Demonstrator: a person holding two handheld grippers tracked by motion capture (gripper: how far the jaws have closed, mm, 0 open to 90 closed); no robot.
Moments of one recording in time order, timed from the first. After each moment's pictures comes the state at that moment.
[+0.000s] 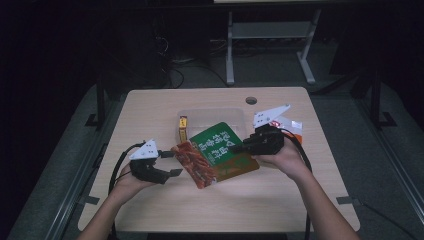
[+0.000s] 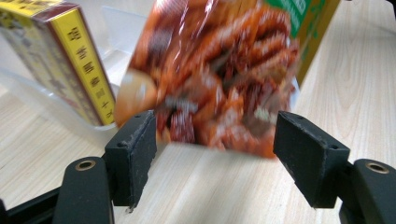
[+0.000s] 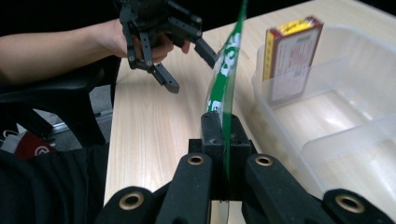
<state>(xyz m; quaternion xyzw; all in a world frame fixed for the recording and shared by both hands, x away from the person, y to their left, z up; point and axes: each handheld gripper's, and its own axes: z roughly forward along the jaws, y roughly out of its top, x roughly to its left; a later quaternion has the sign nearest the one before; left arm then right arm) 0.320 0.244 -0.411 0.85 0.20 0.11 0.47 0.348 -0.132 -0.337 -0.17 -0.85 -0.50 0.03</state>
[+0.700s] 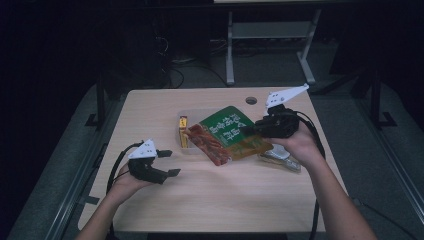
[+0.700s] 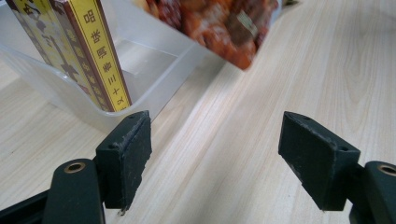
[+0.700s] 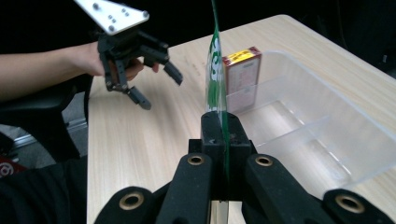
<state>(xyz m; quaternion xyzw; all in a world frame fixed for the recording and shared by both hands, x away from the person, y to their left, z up) 0.322 0.247 -0.415 0.86 0.22 0.11 0.46 0.356 -0.156 -0.288 -0.21 -0.85 -0.49 -0.03</state>
